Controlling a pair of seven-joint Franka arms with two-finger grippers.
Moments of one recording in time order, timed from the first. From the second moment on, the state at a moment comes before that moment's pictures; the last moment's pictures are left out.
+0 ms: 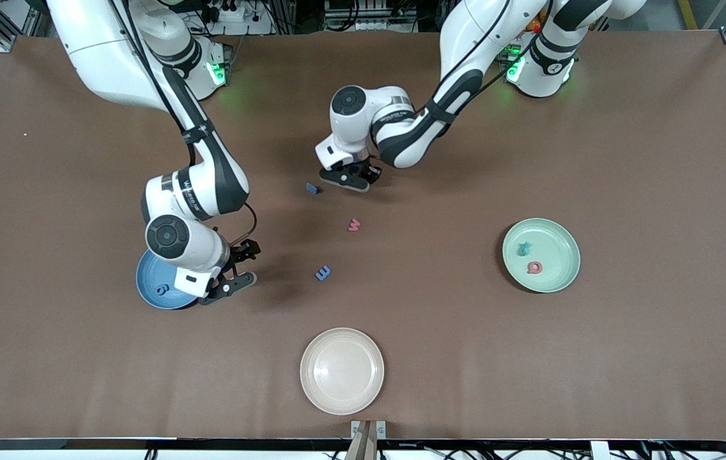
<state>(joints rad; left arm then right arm) -0.61 0.73 -0.42 -1.79 0.46 2.43 -0.99 0.35 0.59 -0.02 -1.70 0.05 2.17 -0.12</state>
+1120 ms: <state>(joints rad) 0.10 0.48 -0.41 -1.81 0.38 2.19 -0.16 0.76 0.70 -0.01 -1.68 0.07 2.33 0.86</state>
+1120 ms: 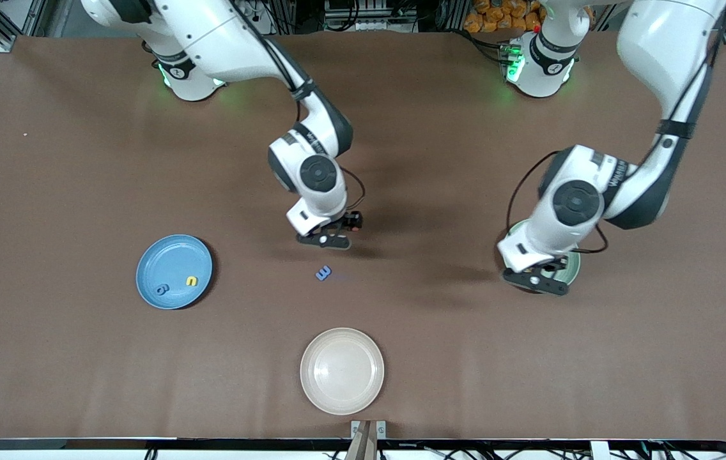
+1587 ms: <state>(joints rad) 0.16 0.53 -0.41 -1.84 0.38 2.19 -0.11 0.82 0.75 -0.02 -1.66 0.12 2.39 0.98</state>
